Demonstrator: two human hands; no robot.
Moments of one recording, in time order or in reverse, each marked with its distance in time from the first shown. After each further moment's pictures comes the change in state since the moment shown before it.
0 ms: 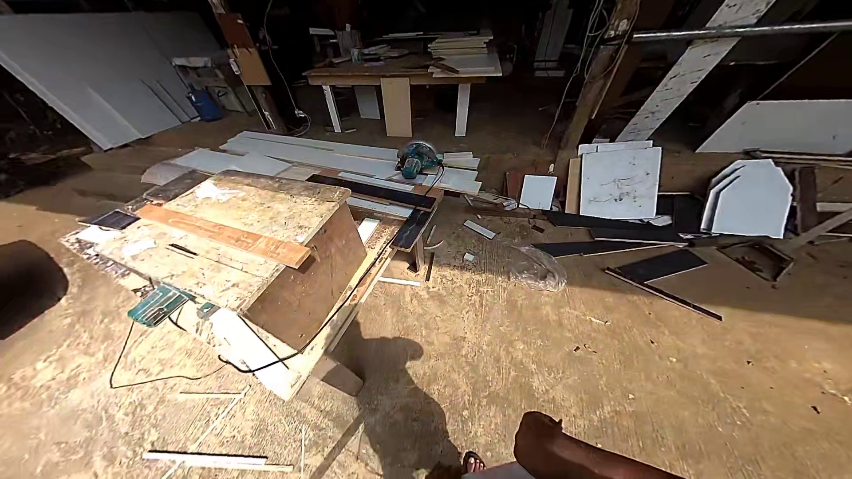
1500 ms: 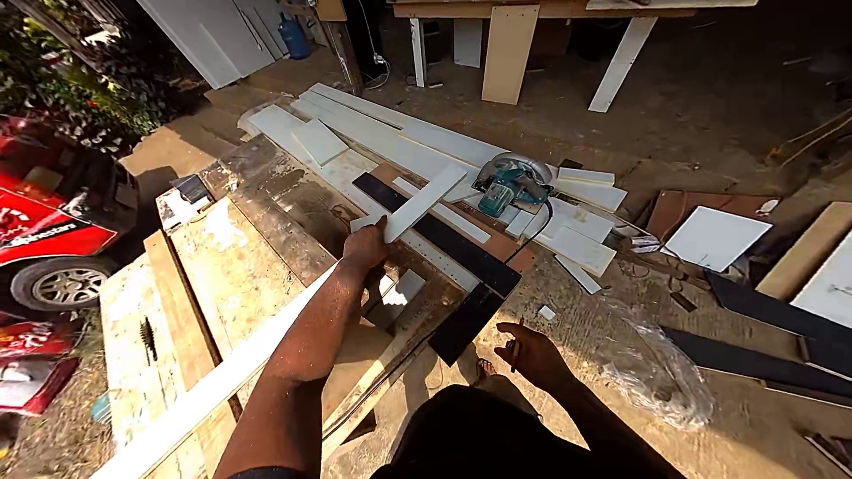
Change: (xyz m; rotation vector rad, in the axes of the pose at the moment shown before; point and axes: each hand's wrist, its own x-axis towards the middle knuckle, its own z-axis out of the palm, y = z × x) left_hand 0.352 -0.229 -0.861 0.316 0.708 -0.708; right_hand 0.292 0.464 -0.480 1.006 0.984 -0.385
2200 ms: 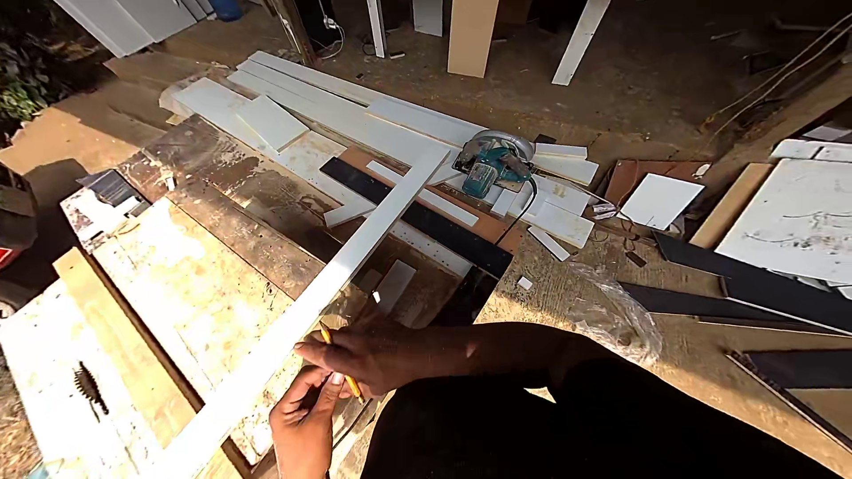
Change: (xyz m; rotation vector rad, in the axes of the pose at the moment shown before) left_hand -0.273 -0.048 0.007 -1.444 0.492 -0.034; right_hand 0.088 -0.291 0.084 -0.038 -0.138 -1.154
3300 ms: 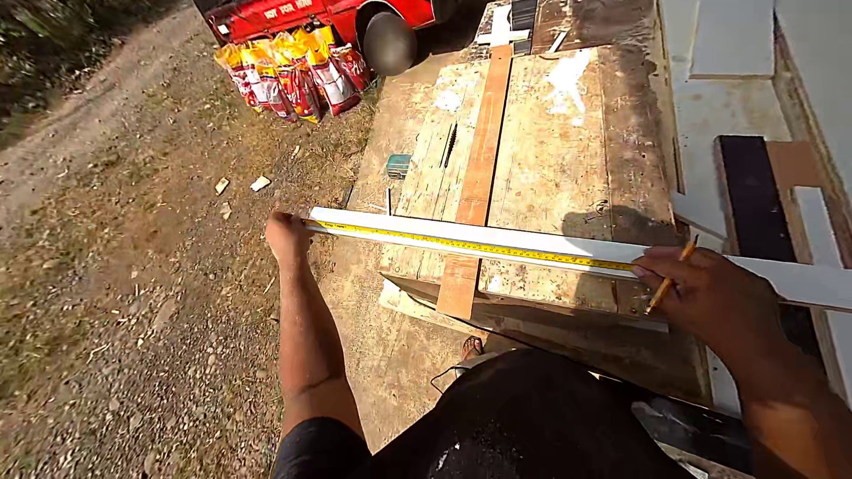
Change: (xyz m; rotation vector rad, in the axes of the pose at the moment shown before) left_hand -0.172 0.041 -0.436 0.867 1.323 -0.764; right_hand 0.094 0.072 0.031 -0.254 -0.221 0.045
